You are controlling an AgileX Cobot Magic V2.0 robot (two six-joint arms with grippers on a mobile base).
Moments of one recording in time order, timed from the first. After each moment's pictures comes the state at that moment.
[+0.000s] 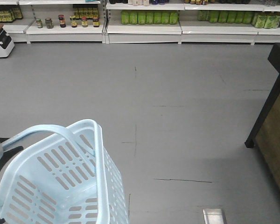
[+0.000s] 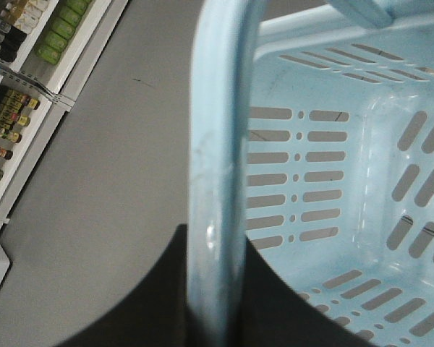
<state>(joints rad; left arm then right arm) -0.84 0.78 -0.78 0.57 0.85 0.02 0.02 -0.01 0.03 -0.02 0.14 -0.01</state>
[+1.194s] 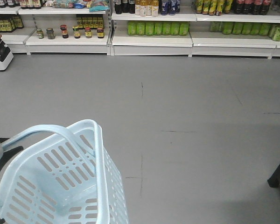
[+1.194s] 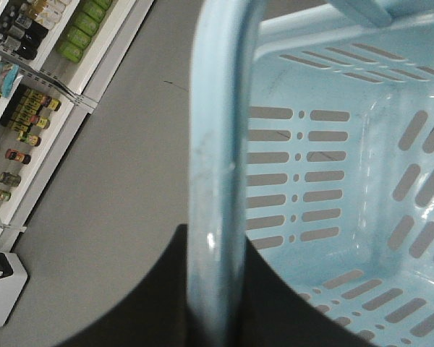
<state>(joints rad) -0.84 0.78 -0.78 0.57 0.85 0.02 0.02 -0.01 0.03 -0.02 0.14 -0.01</state>
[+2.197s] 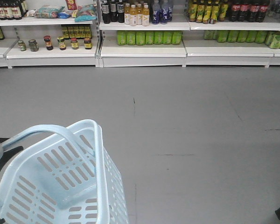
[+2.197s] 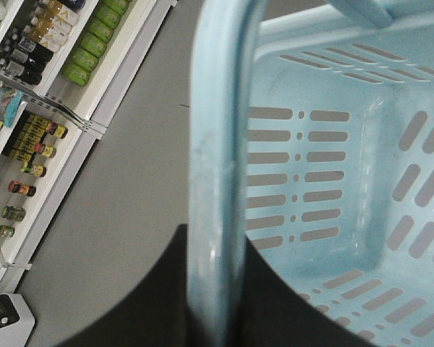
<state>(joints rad) -0.84 0.78 -0.78 0.57 0.85 0.02 0.02 -0.01 0.03 -0.02 0.14 -0.01</state>
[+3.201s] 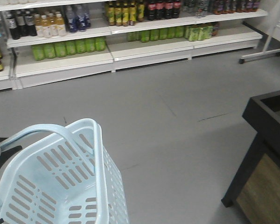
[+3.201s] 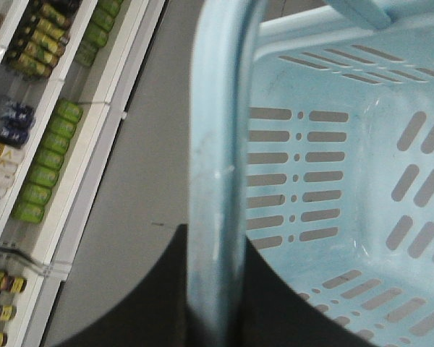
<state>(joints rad) -0.84 0.77 -0.78 0.57 0.85 0.02 0.02 -0.01 0.03 -0.02 0.14 -0.01</state>
